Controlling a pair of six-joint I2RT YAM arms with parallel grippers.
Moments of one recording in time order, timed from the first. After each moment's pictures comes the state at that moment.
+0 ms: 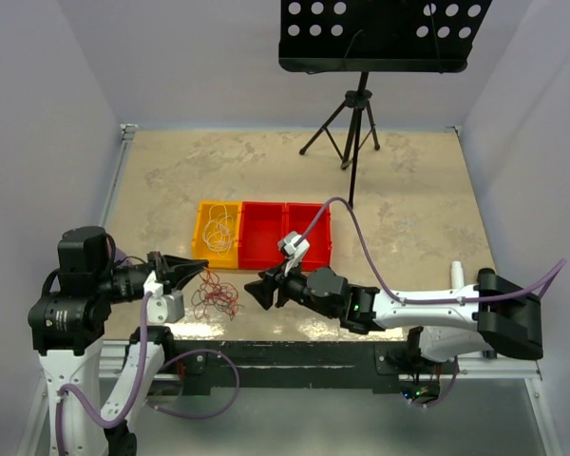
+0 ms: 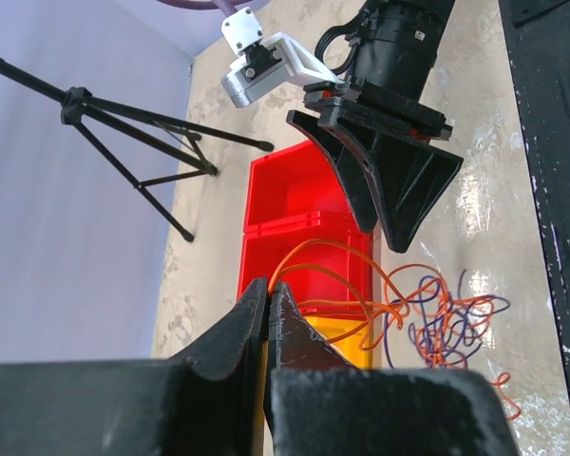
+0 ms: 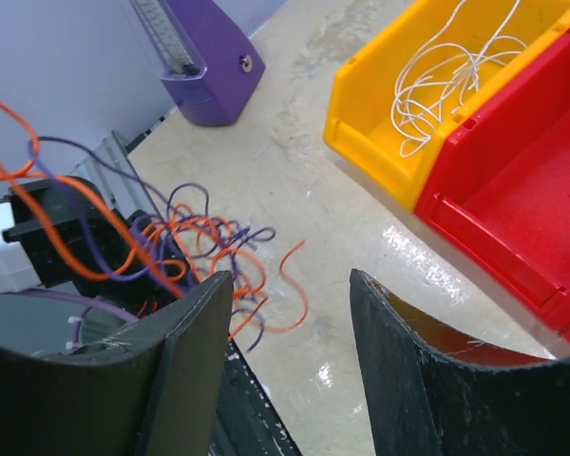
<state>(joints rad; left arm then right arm) 0.02 0.63 1.24 -1.31 1.17 1.40 1.28 1.30 0.61 0.52 0.27 0.49</state>
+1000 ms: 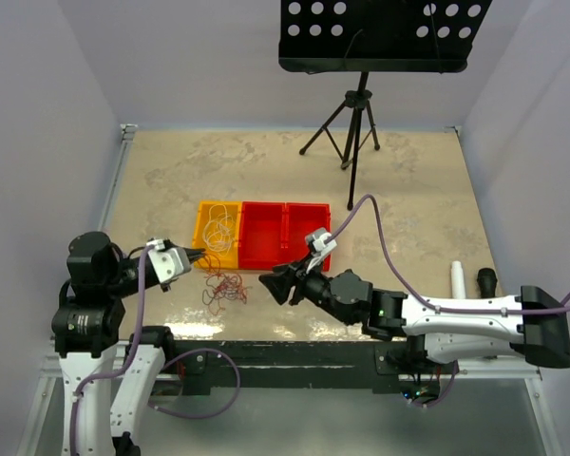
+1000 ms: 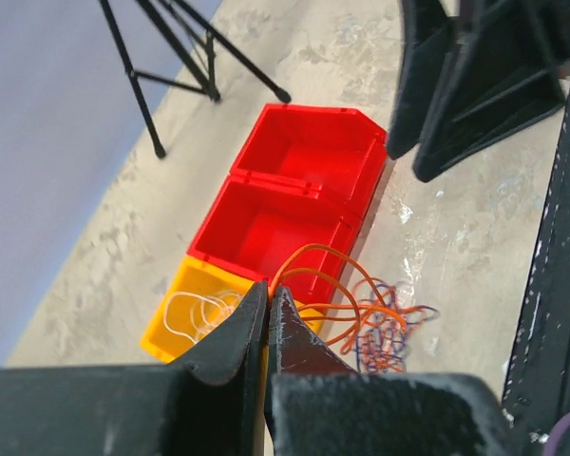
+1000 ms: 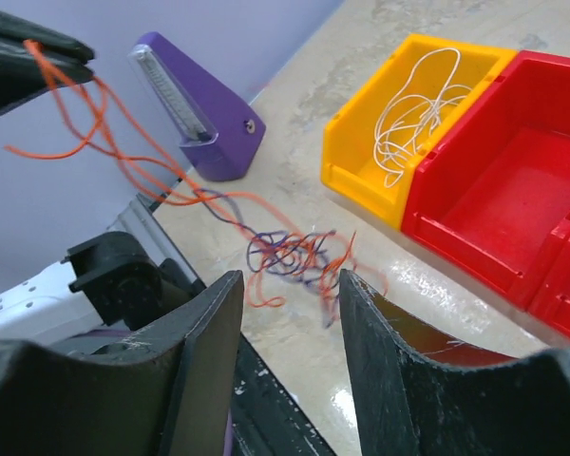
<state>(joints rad) 0.02 0.51 0.99 -0.90 1.01 0.77 1.34 1.07 0.59 0.38 0.45 0.56</state>
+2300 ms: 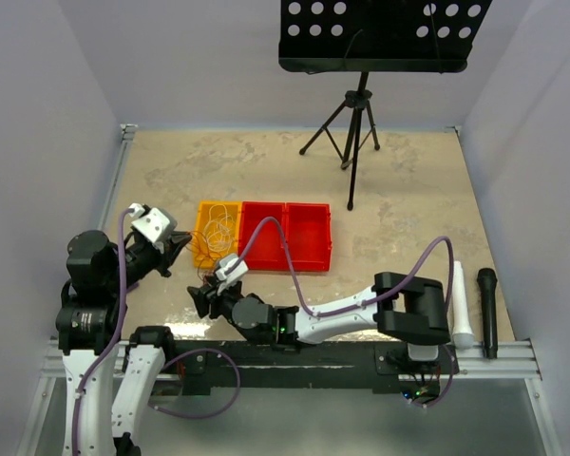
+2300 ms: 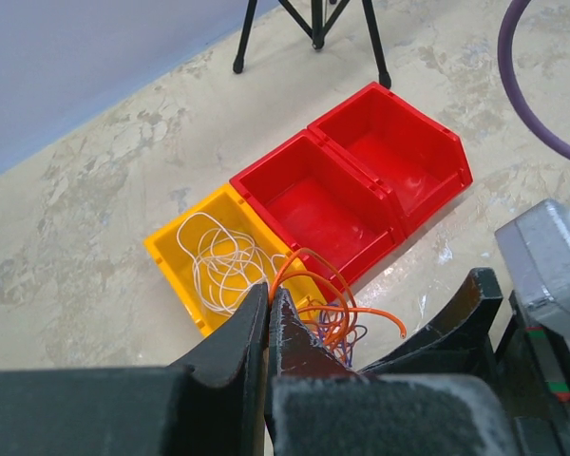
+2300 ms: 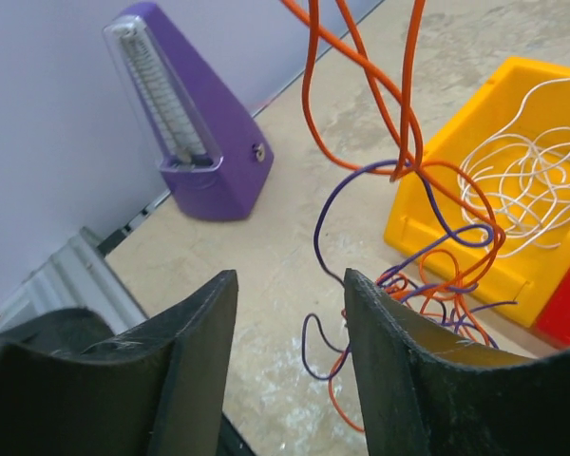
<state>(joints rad) 0.02 0.50 0.93 -0.72 0.65 0.27 1.51 1.83 1.02 0.76 0.70 0.36</state>
